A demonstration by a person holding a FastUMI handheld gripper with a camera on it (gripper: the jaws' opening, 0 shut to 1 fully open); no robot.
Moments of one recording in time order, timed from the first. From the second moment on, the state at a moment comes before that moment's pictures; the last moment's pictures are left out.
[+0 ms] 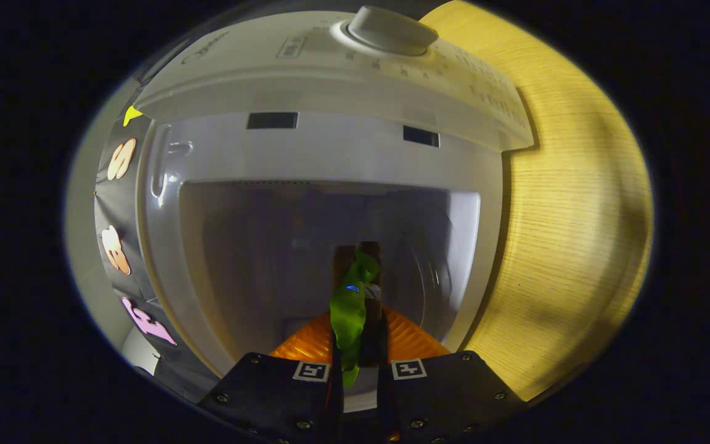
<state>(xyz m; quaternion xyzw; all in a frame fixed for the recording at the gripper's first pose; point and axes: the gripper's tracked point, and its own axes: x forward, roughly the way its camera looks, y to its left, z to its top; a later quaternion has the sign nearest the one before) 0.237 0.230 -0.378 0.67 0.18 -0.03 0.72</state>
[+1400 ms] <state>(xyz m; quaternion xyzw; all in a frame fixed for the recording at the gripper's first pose) 0.146 0.177 -0.365 0.43 0.27 0.00 0.86</state>
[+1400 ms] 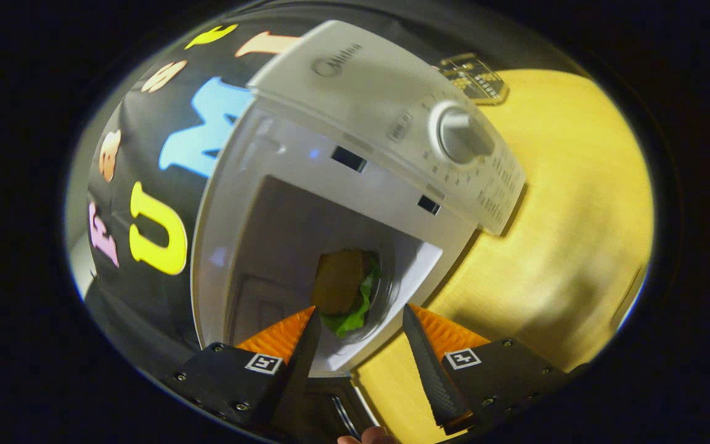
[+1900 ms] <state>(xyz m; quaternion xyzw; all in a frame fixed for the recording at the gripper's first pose) 0.013 0.141 -0.248 0.15 0.19 0.06 0.97</state>
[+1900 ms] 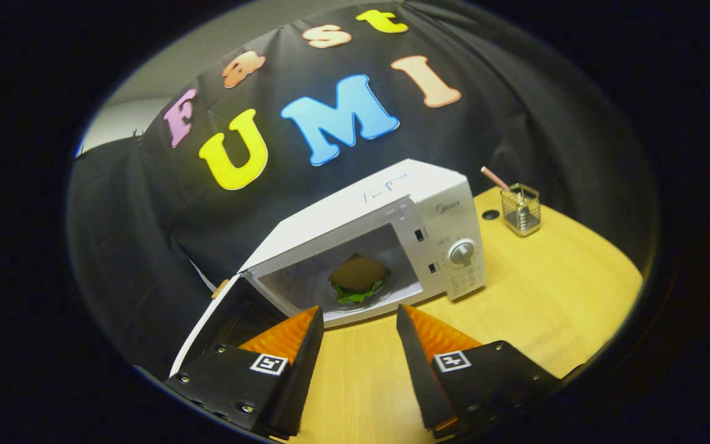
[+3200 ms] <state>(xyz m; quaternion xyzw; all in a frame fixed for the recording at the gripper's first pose) -0.181 0.398 -0.237 -0.01 0.13 0.34 0.93</state>
